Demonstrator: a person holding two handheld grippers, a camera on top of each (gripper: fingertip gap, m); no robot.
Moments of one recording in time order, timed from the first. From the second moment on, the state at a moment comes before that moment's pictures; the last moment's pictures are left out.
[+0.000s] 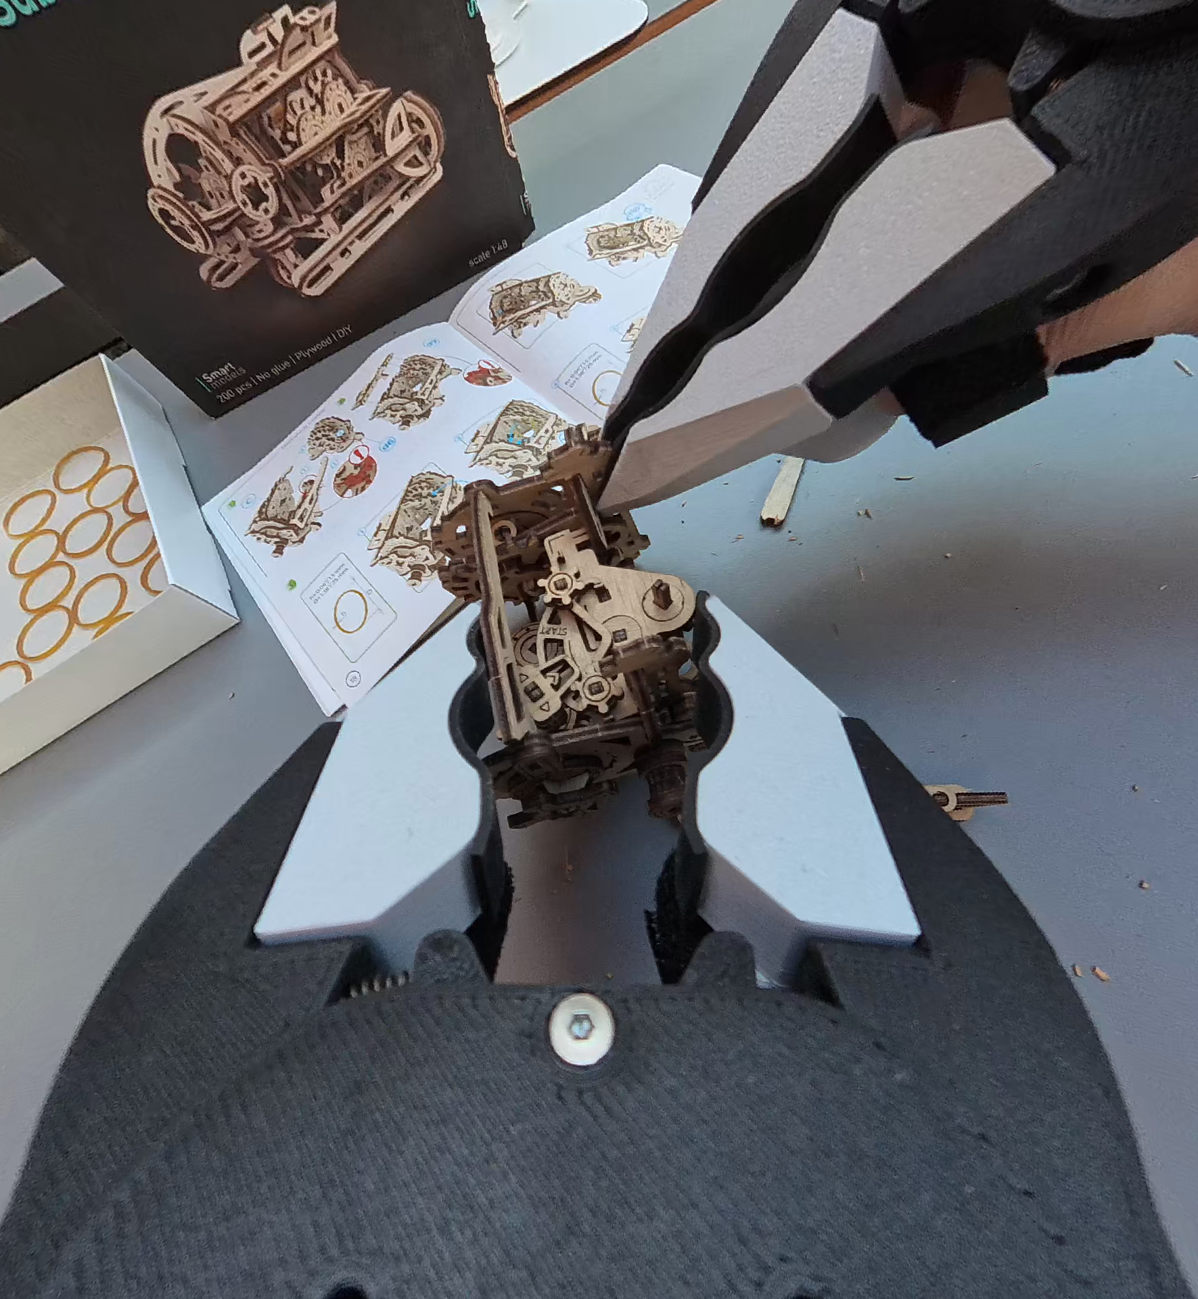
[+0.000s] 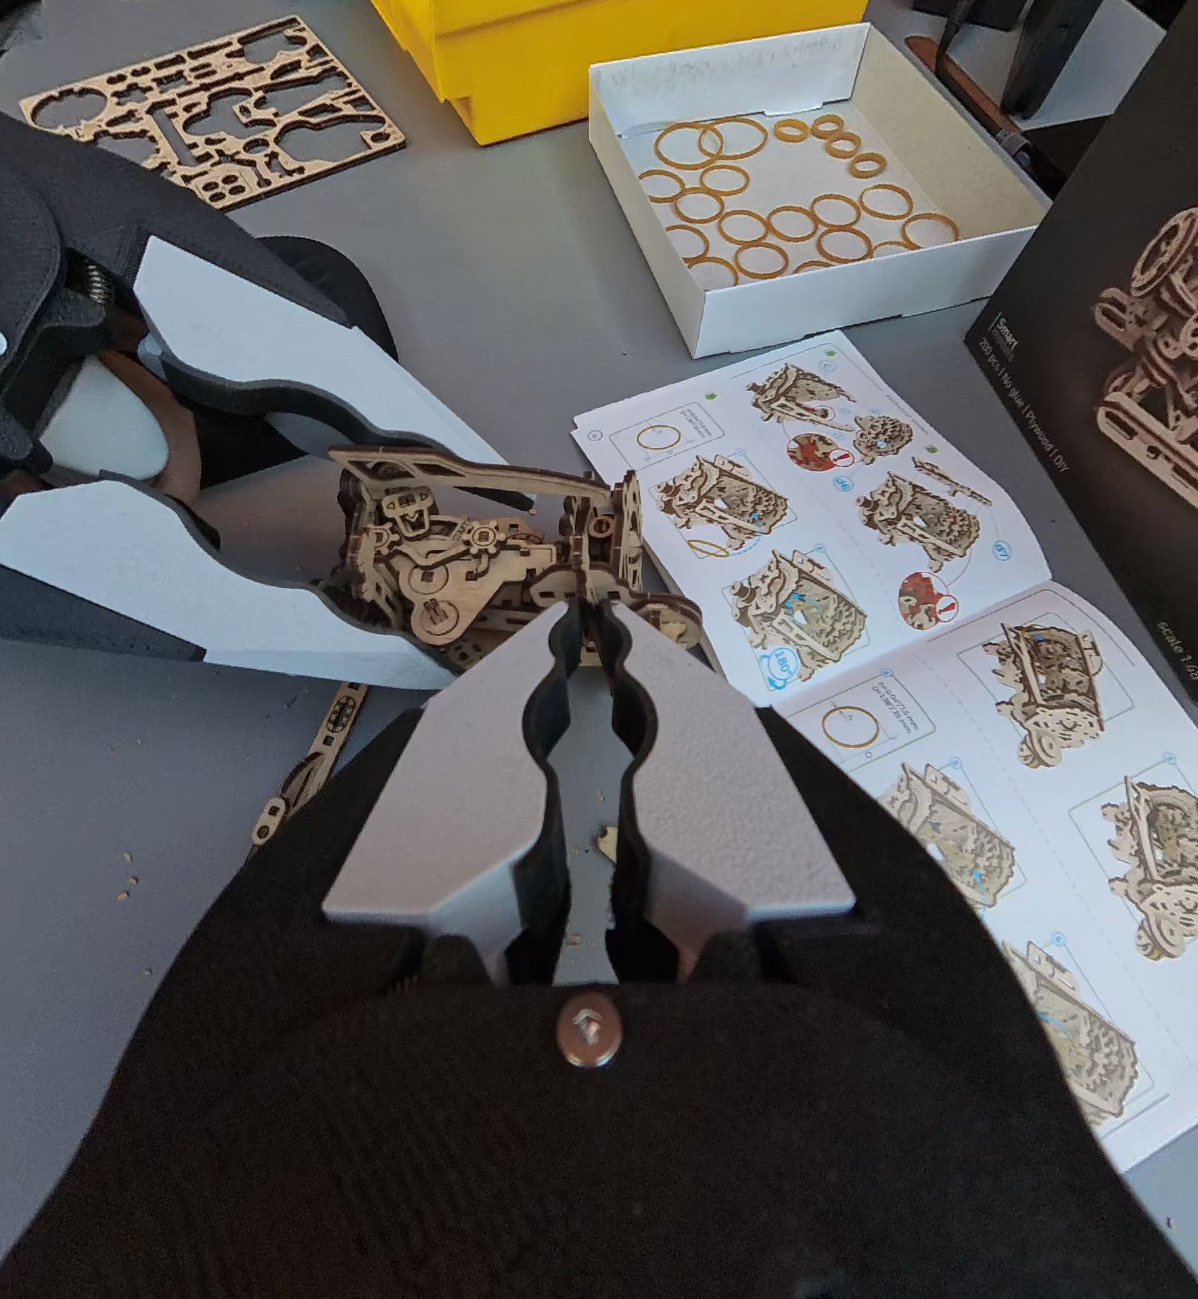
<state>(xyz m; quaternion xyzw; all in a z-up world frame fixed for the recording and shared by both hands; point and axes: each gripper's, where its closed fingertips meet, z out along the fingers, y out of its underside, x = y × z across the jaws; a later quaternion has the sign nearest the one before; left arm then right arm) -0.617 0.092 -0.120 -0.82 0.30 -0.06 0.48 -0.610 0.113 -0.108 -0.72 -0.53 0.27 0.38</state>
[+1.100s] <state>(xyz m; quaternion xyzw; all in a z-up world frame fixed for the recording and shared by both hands) -0.635 0.070 -0.122 -0.83 0.27 -0.05 0.49 -0.595 0.098 -0.096 -0.61 -0.66 0.24 0.38</state>
